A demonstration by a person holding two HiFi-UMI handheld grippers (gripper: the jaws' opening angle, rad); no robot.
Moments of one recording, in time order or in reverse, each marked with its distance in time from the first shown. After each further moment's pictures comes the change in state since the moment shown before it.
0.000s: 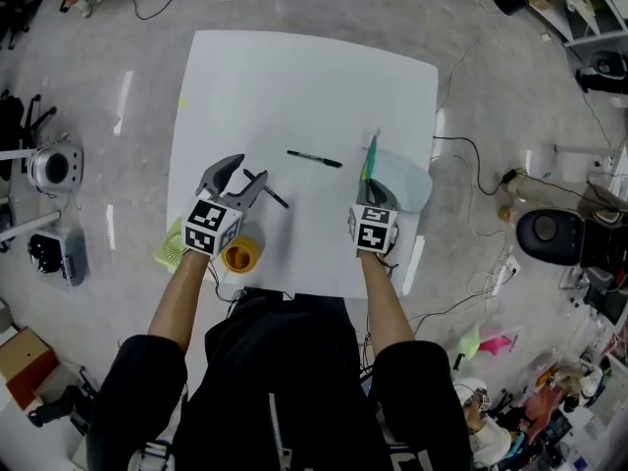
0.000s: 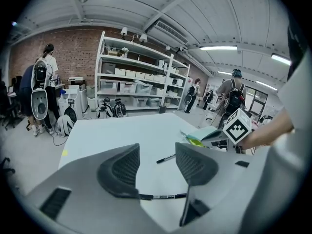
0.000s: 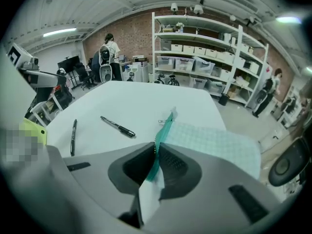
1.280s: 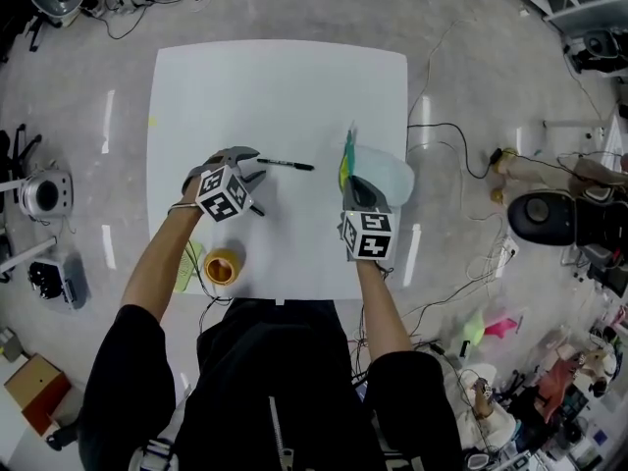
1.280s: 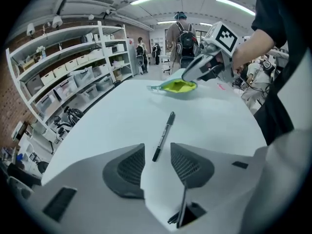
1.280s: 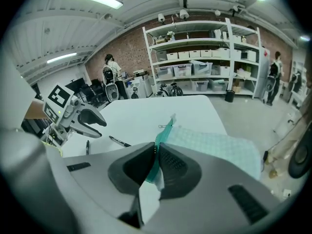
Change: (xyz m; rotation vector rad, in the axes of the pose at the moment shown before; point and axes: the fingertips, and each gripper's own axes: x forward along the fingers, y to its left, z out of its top) left arm 0.111 -0.034 -0.066 0.661 0.418 -0.349; right arm -0.028 -0.013 0.029 0.127 -0.113 0.140
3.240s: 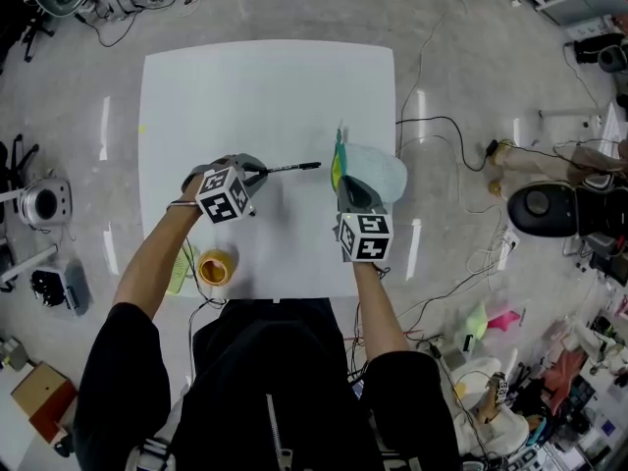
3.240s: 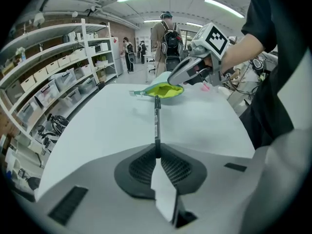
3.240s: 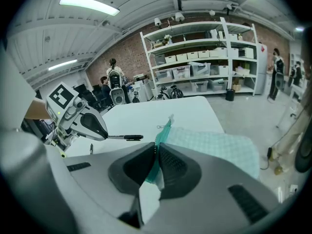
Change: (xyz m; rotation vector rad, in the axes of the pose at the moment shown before) left arm 0.011 -0.033 0.033 0.099 0.016 -0.161; right arm -0.010 -0.010 -0.002 0.043 -0.041 0.034
